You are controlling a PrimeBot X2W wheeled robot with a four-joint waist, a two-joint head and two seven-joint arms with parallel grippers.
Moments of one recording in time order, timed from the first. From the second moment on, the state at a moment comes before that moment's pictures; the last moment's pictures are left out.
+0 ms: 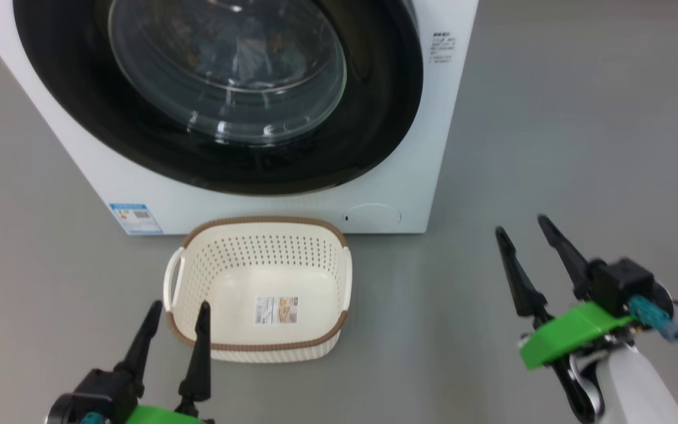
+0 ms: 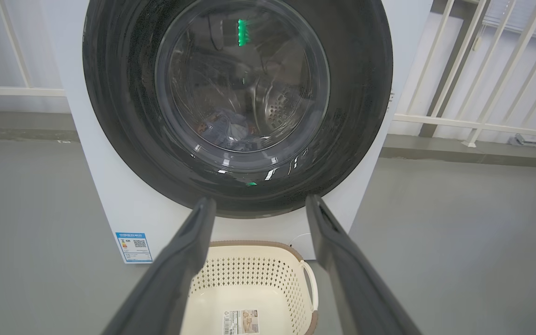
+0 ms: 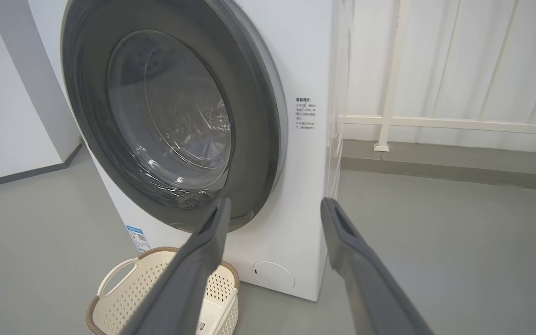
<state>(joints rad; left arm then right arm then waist) -0.03 0.09 -0.19 0.07 -0.28 -0.03 -0.20 -0.29 -0.12 0.07 0.28 0.18 0.14 -0.22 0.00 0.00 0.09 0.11</state>
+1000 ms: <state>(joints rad) 0.10 0.12 -0.20 0.02 -0.30 0.01 -0.16 0.13 -0.04 -0.08 -0.08 0.15 0.14 -0.04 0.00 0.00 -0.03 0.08</state>
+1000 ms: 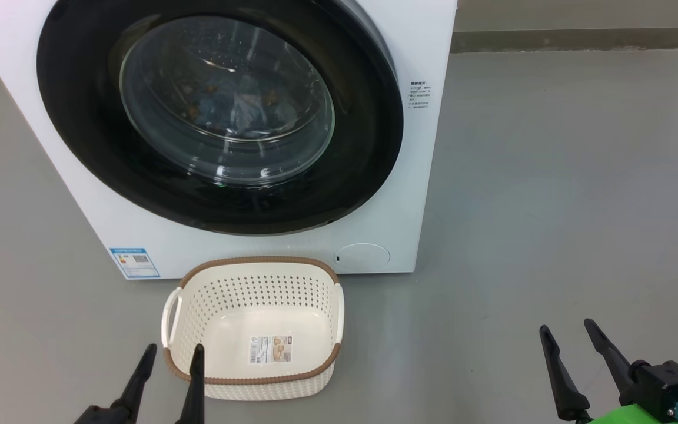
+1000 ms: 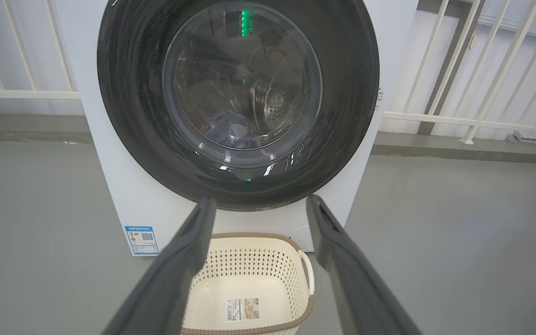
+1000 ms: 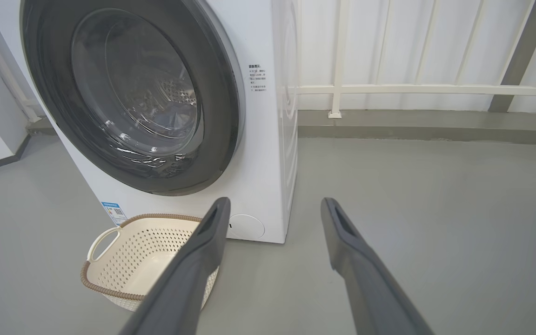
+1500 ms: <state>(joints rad) 0.10 0.12 -0.21 0.01 -0.30 0.02 -0.16 0.15 -0.04 -0.08 -0.09 0.15 0.14 -0.04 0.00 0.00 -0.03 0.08</state>
